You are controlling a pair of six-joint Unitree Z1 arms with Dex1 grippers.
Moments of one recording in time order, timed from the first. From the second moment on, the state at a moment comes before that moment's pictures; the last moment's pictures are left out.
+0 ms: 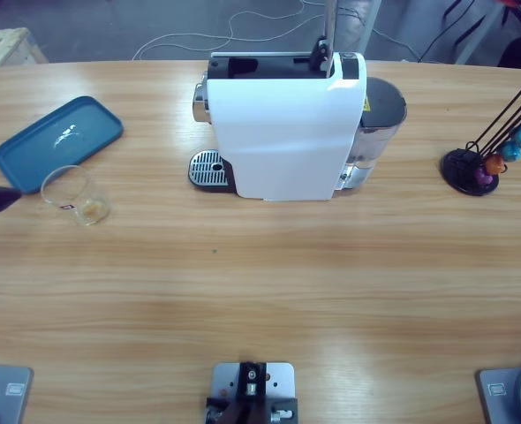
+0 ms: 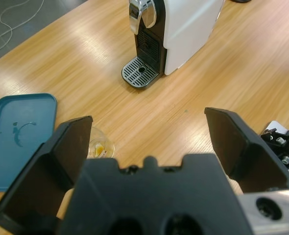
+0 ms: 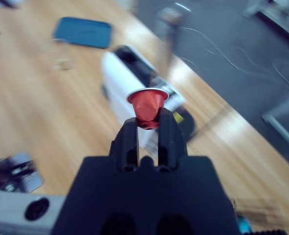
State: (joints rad) arm 0 -0.73 0.92 -0.80 0.46 -0.09 0.08; arm 1 0.76 1.23 -1.29 0.56 0.09 -0.28
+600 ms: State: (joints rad) arm 0 -0.73 0.89 -0.80 0.46 -0.09 0.09; arm 1 0.88 1.81 -1.72 0.65 0.10 -0.57
